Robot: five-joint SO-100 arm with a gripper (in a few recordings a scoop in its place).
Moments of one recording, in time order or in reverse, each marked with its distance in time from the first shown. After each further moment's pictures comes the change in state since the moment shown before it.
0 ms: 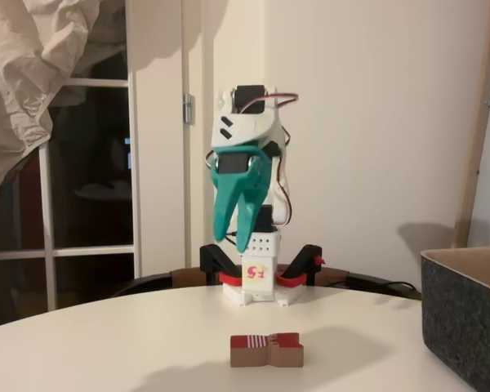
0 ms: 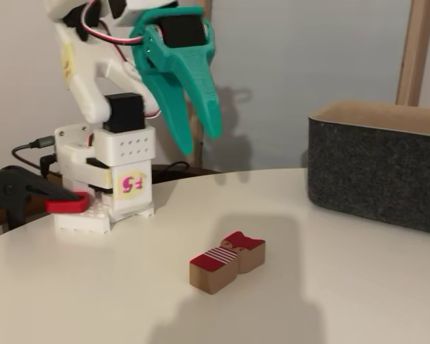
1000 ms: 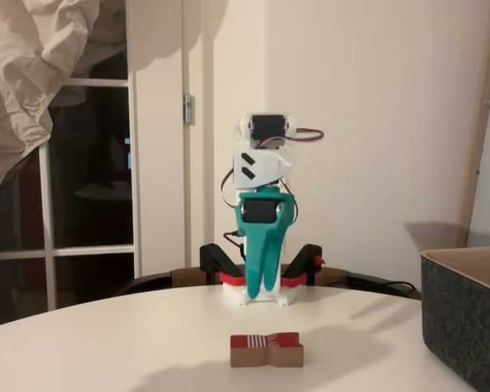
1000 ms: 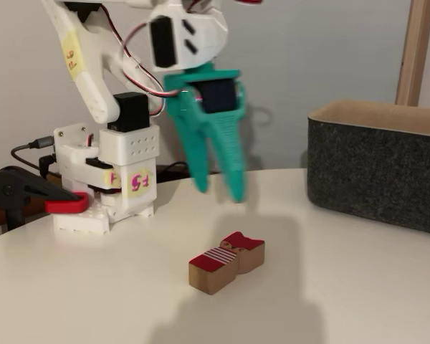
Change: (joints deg) arm -11.3 -14.2 6.6 -12.1 -2.5
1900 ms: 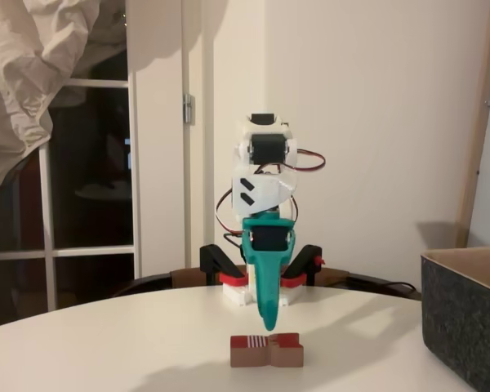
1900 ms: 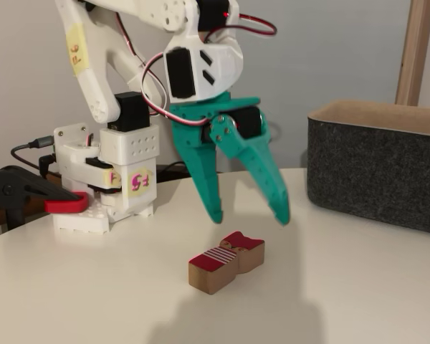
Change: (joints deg) arm 0.9 -8.1 4.0 -8.5 16.8
